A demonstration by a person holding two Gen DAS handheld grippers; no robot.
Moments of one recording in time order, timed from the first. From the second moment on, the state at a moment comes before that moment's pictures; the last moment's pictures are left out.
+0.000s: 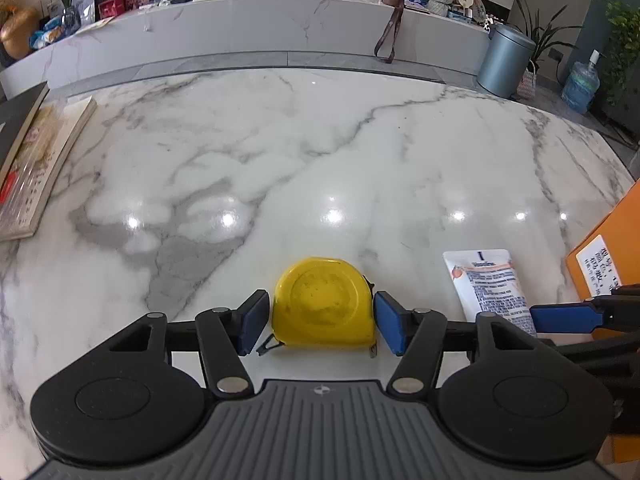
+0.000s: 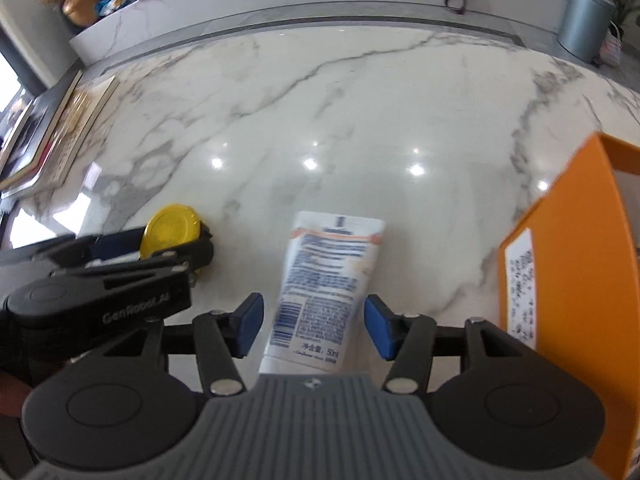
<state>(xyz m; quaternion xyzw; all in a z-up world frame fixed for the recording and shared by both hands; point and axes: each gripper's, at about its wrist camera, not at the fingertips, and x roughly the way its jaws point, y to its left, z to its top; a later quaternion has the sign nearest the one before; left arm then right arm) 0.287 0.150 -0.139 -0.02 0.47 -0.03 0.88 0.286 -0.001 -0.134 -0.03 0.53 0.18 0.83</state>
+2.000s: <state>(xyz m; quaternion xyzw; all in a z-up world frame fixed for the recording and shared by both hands) 0.225 -0.132 -0.009 0.06 0.40 -0.29 0.87 0.190 -0.308 -0.020 0.13 0.37 0.09 0.92</state>
